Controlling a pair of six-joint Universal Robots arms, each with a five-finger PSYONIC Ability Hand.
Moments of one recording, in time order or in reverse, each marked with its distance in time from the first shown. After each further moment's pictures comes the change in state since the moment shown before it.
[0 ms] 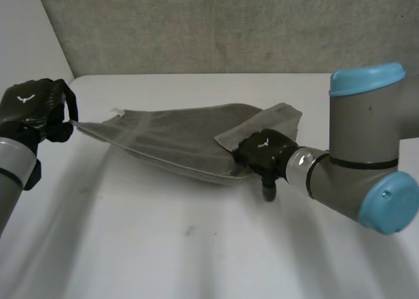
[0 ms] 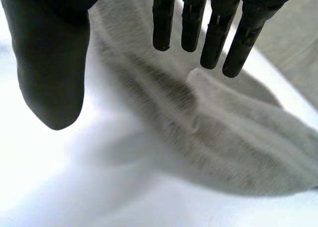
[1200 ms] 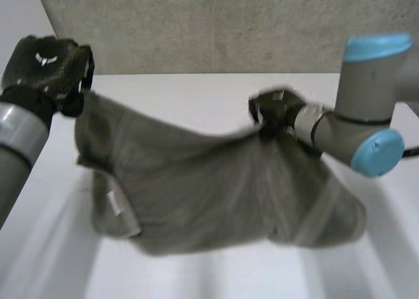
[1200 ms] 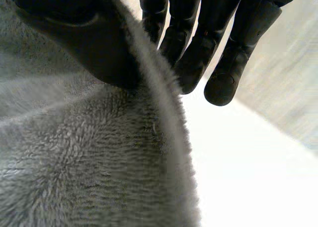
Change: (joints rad) left arm -0.196 -0.016 0.242 -0.110 -0.081 0.284; right arm -0.100 0.202 -0.424 -0.071 -0.035 0.226; left_hand -0.005 0.000 0.000 0.000 -0.005; right_hand 0.928 0.936 0.954 0.948 0.930
